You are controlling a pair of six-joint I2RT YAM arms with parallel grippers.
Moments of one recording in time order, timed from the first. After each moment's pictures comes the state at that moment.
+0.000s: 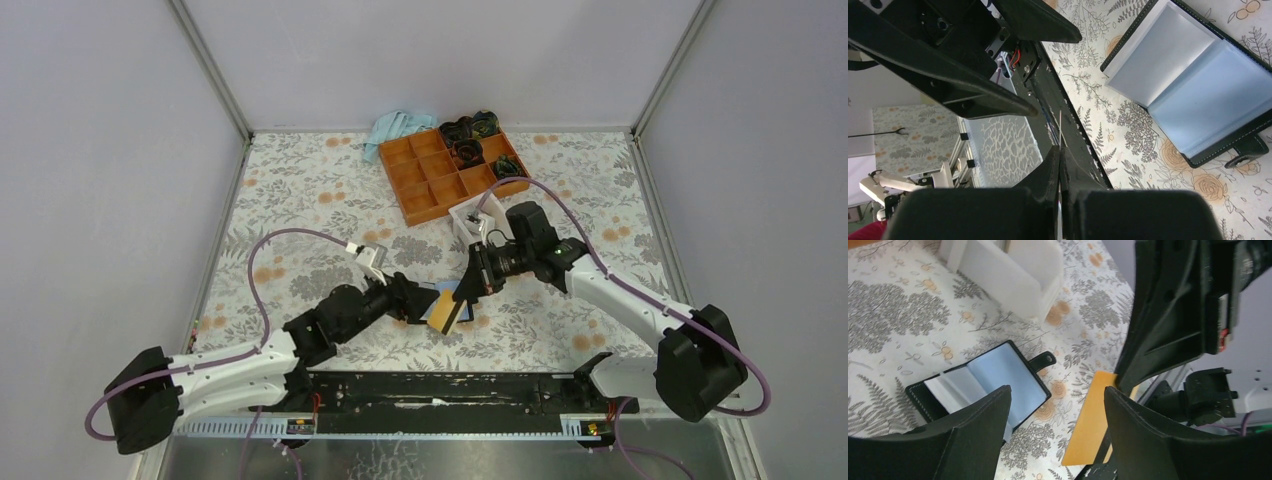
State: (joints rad) left arm -1.01 0.87 0.28 0.40 -0.21 -0.68; right arm 0.58 1.26 0.82 -0.34 -0.85 0.37
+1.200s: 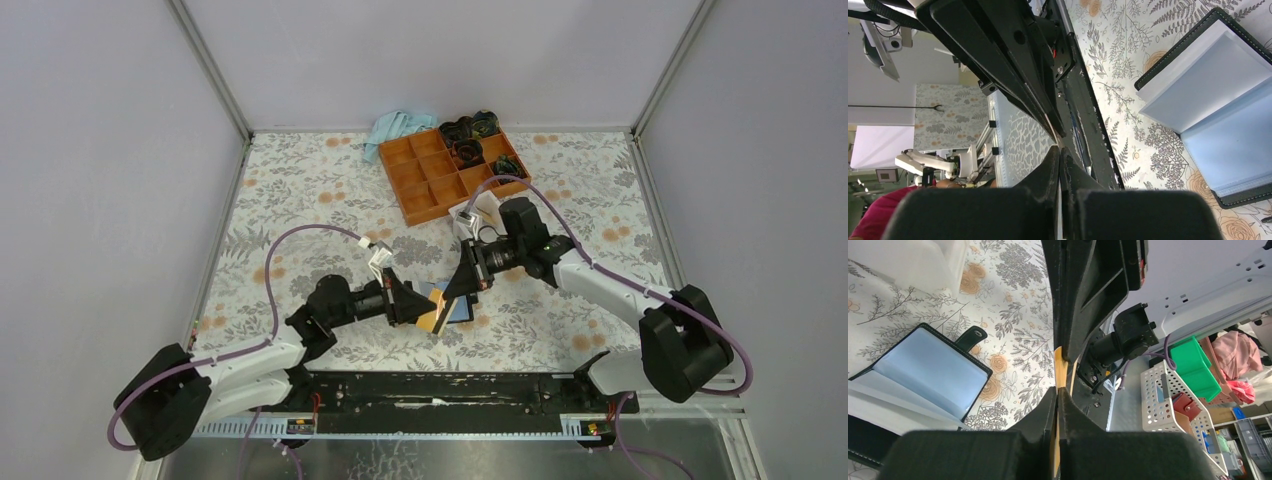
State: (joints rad) left arm -0.79 0.97 0.21 0.71 0.44 -0.72; right arm 0.58 1.37 0.82 -0.14 -1.04 0.45
